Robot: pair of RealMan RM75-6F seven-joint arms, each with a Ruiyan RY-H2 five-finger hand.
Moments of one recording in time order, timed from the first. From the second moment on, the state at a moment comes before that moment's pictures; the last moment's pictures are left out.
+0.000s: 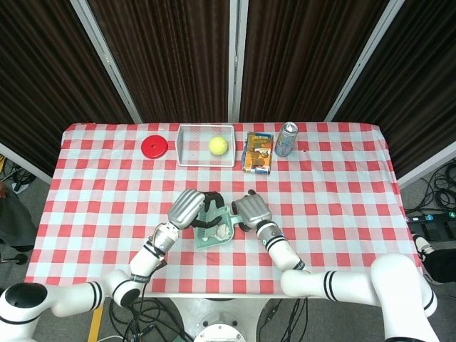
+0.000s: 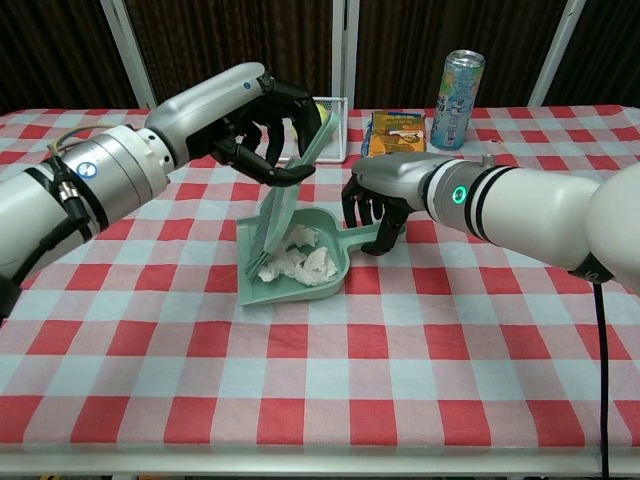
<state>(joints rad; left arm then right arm) -0.77 -1.79 -0.20 -1.28 1.43 1.09 -0.23 1.04 -1.75 0.16 -1.40 -0.57 0.87 -0.66</state>
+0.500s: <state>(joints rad) -0.75 -1.71 -0.18 -1.31 1.46 1.14 -0.18 1.03 -1.75 0.15 -1.43 -0.56 0.93 -0.69</state>
